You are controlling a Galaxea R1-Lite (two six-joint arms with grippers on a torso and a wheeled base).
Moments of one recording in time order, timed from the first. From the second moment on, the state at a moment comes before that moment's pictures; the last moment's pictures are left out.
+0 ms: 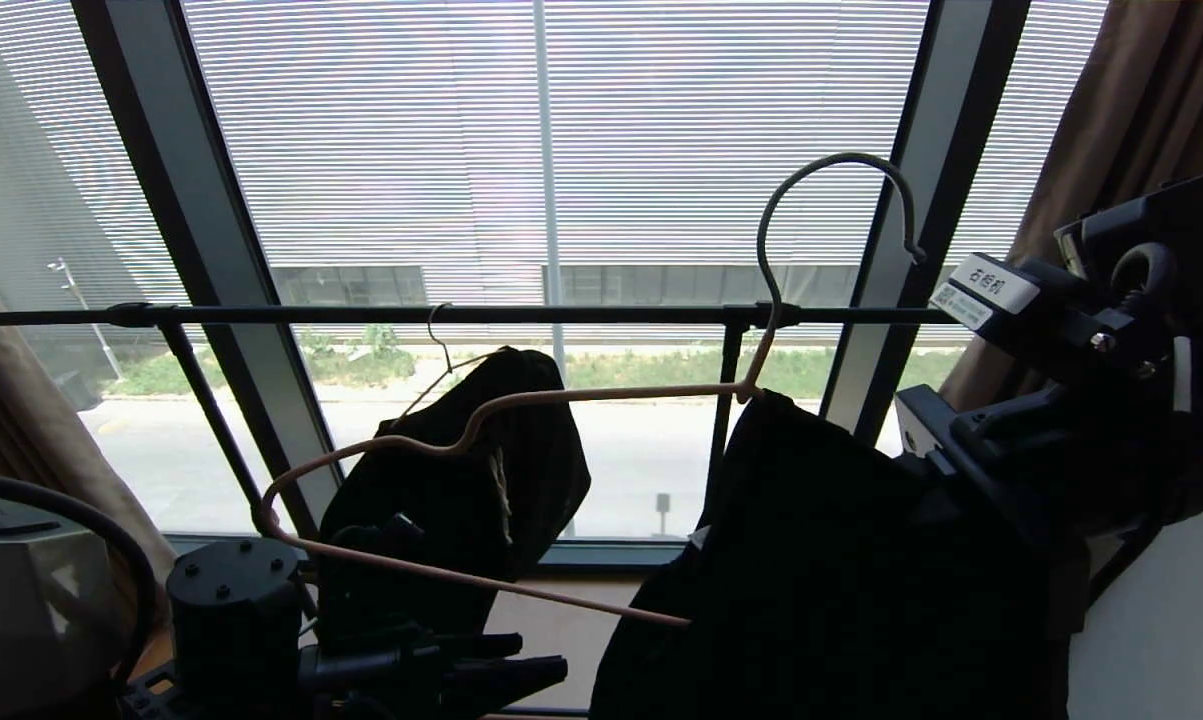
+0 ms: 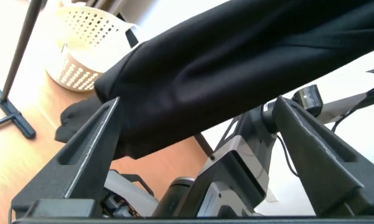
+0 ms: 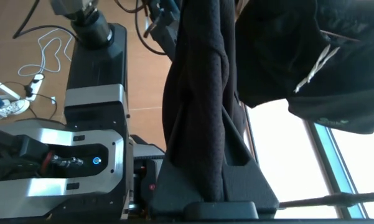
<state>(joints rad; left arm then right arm) -0.46 1.98 -0.10 -1.53 -0.73 -0.58 0.53 1.52 -1.13 0.32 0.85 -0.44</state>
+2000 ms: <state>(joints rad) -0.58 2.08 -0.25 -1.57 -0.72 -0.60 0.58 1.60 -1.11 0.24 0.86 -0.42</state>
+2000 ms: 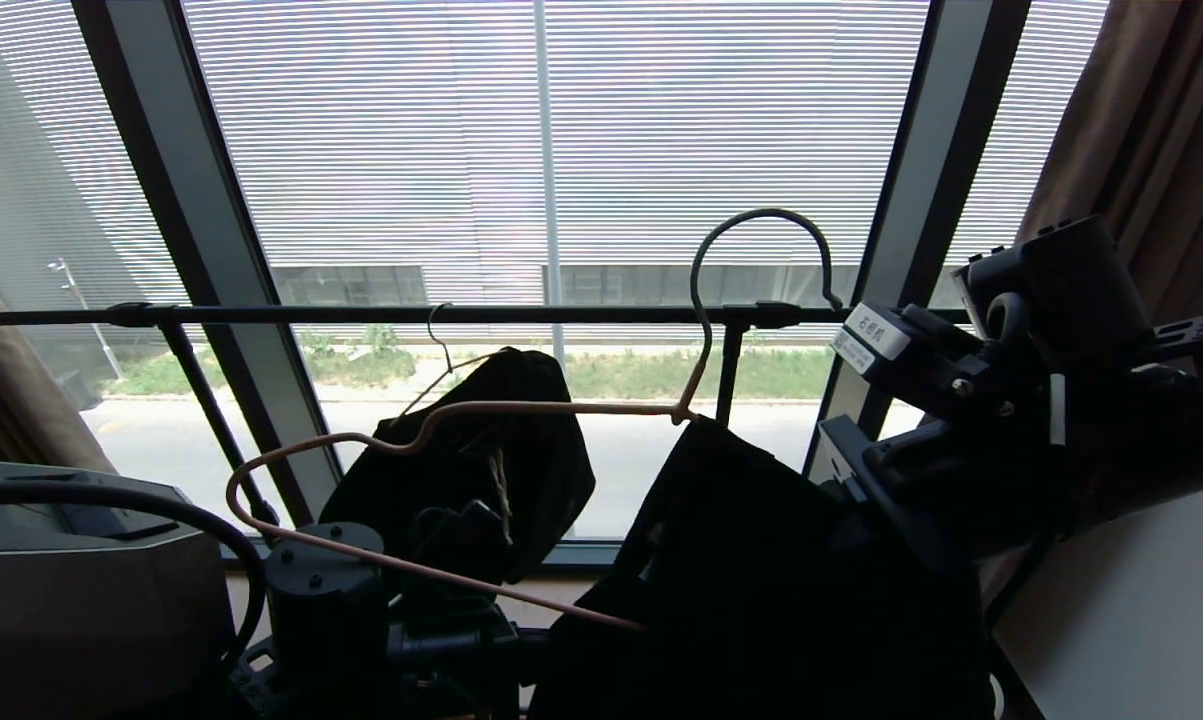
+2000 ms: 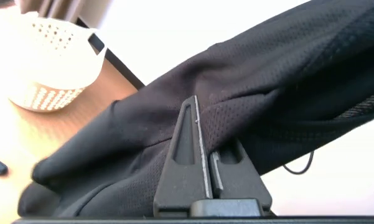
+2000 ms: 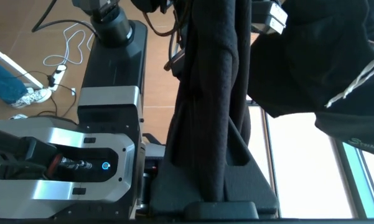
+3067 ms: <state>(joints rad) -0.42 2.01 -0.28 -1.57 -0.73 -0.60 0.32 1.58 -0.98 0.06 0.86 -0.44</state>
